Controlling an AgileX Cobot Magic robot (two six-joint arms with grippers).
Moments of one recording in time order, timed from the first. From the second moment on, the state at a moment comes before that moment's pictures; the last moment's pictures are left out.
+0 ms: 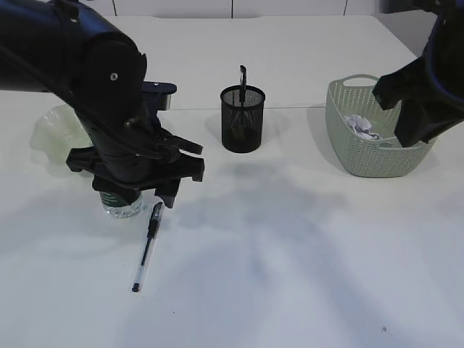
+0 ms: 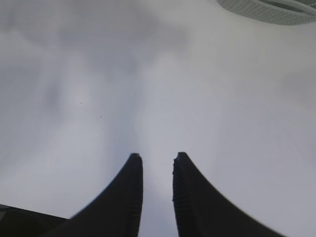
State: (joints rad) left arm -0.66 1.82 -1.30 0.23 0.84 -0.73; right arm 0.34 1.47 -1.38 -0.06 1.24 0.10
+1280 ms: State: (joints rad) left arm -0.62 2.00 -1.30 0.24 0.72 -0.73; right arm 0.34 1.47 -1.38 -0.07 1.24 0.08
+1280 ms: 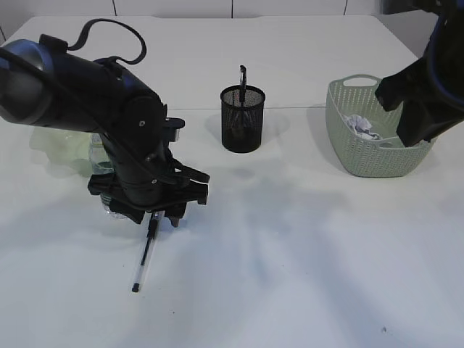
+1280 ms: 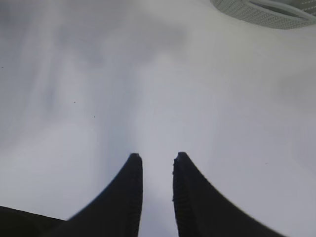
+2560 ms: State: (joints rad) left arm -0.58 2.06 -1.30 0.24 0.65 -0.73; right arm 0.34 1.47 -1.38 -0.07 1.24 0.07
